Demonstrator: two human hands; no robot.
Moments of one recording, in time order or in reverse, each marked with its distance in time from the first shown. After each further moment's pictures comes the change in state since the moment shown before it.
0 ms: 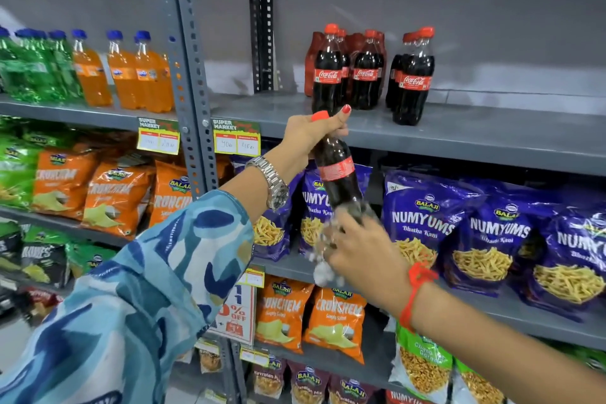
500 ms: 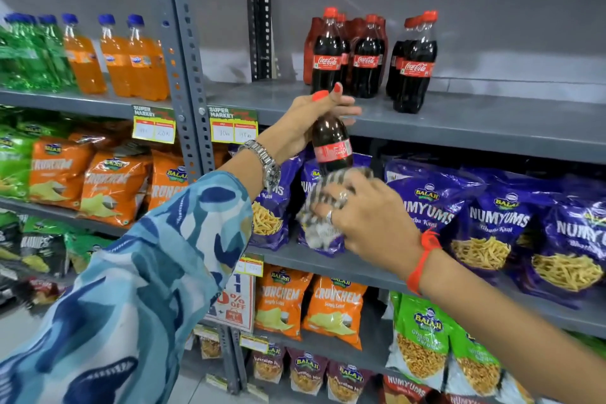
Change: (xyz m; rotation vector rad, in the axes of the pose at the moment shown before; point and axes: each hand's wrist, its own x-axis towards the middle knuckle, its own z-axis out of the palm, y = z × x) left_hand 0.014 -0.005 -0.010 -0.002 -0.280 0.172; right_hand 0.006 0.025 0.000 0.100 0.315 0.075
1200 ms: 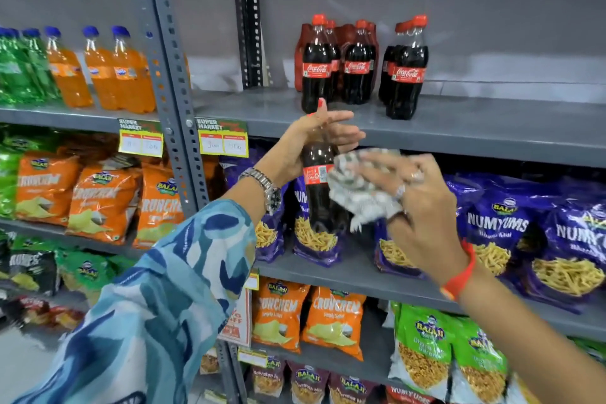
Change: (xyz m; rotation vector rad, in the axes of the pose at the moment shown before) left_hand 0.004 -0.027 0.007 -0.364 -0.216 0.048; right_hand -0.021 0.040 0.003 0.508 0.381 0.389
